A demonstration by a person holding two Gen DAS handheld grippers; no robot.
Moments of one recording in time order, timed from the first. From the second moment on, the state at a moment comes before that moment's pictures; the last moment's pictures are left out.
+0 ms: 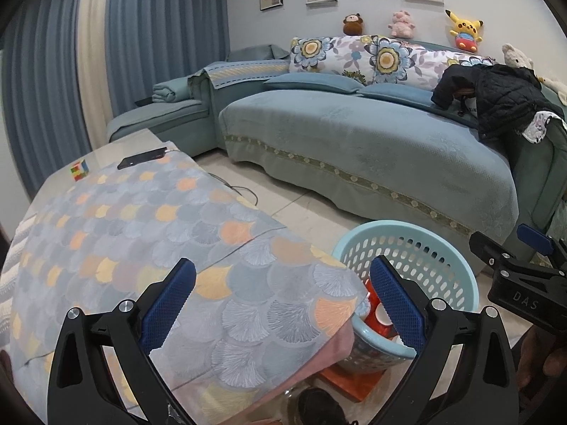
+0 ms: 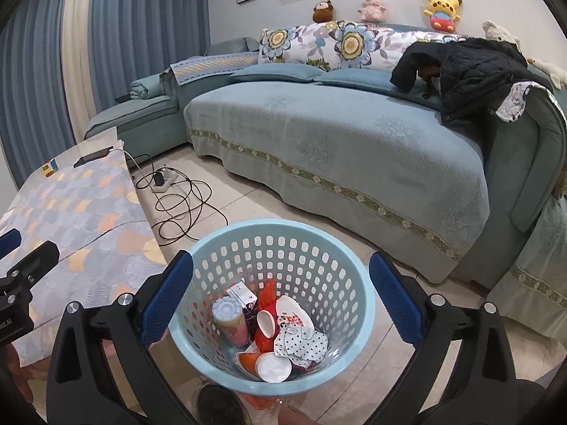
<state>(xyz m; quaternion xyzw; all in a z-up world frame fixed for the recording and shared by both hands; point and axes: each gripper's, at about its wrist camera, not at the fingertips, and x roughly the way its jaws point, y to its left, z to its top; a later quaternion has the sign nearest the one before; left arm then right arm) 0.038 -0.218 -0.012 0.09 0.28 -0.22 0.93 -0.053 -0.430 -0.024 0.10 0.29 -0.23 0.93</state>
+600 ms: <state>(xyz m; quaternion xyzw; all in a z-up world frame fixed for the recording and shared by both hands) 0.038 -0.218 -0.014 0.09 0.28 -0.22 0.93 -0.051 -0.429 -0.027 0.10 0.29 -0.22 0.93</state>
